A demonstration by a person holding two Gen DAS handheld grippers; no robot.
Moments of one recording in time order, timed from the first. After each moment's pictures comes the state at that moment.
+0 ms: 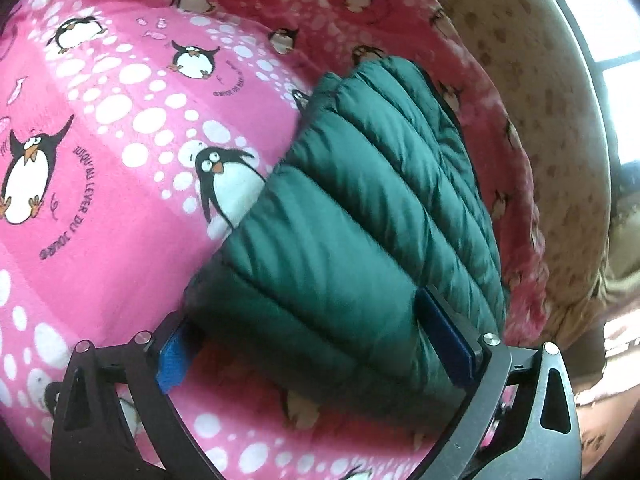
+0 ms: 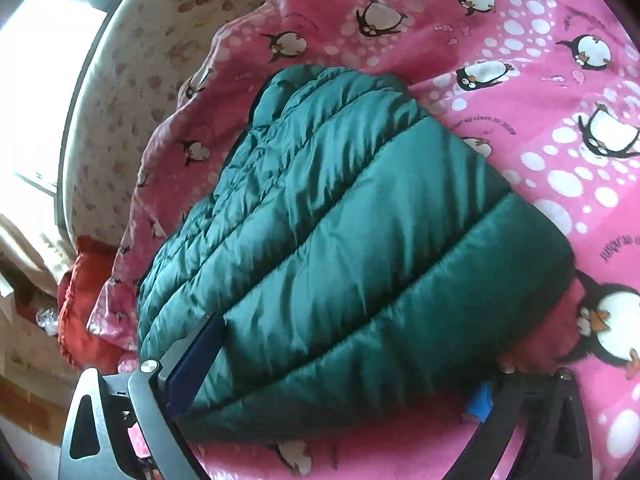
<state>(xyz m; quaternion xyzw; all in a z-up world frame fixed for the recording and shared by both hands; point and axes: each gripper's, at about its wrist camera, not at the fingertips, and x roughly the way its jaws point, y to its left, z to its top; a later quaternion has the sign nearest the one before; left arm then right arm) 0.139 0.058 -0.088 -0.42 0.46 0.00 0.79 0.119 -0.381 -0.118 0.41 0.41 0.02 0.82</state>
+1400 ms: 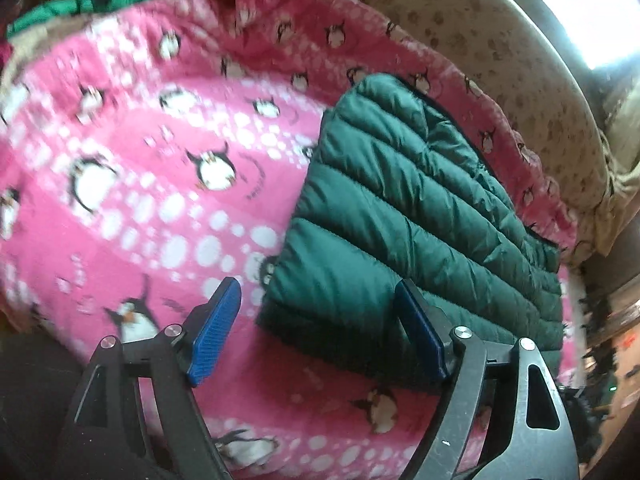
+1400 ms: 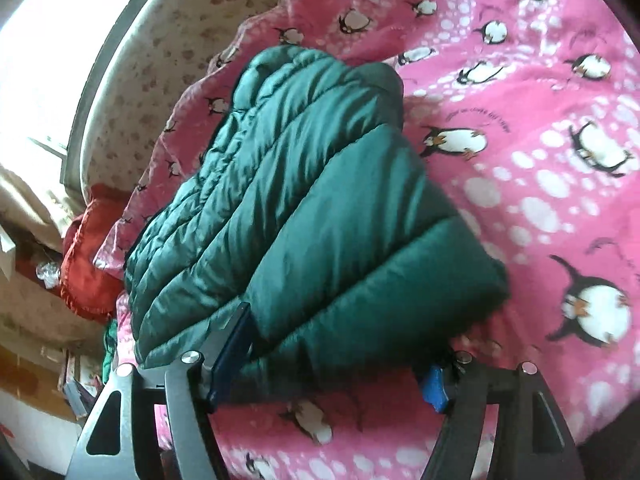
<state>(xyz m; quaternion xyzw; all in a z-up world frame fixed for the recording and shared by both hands) 0.002 0.093 -0.047 -0.24 0.44 -0.01 0.87 -0.041 -0.369 -0.079 0.36 0.44 0.04 0.82</state>
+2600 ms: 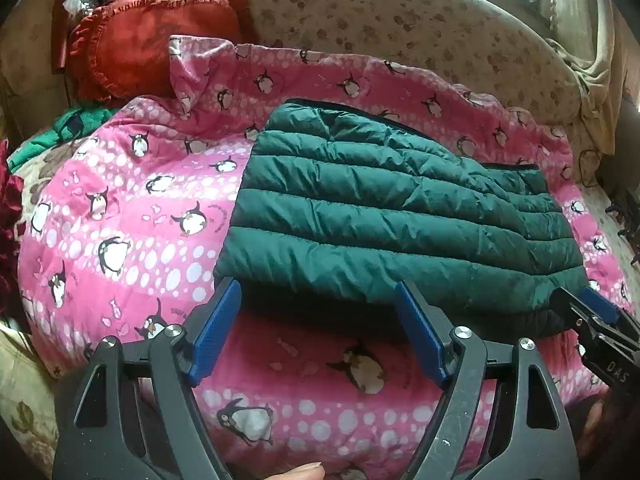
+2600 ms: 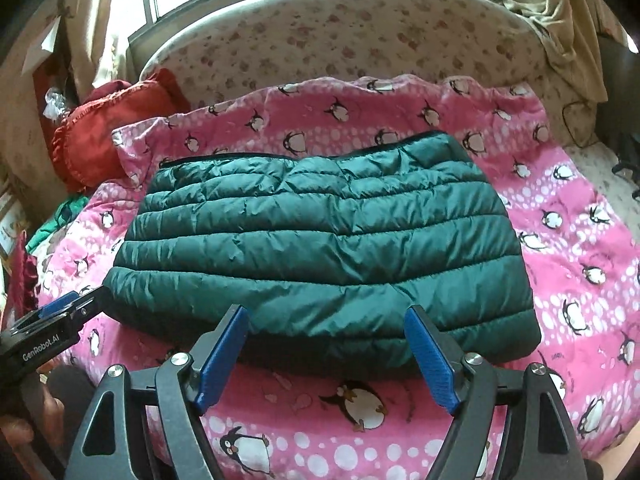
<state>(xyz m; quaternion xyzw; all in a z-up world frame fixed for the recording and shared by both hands) -0.045 0.014 -0.006 -0.06 0.38 -0.02 0.92 -0.063 -0.235 -0.012 0.05 0.37 0.05 0.93</state>
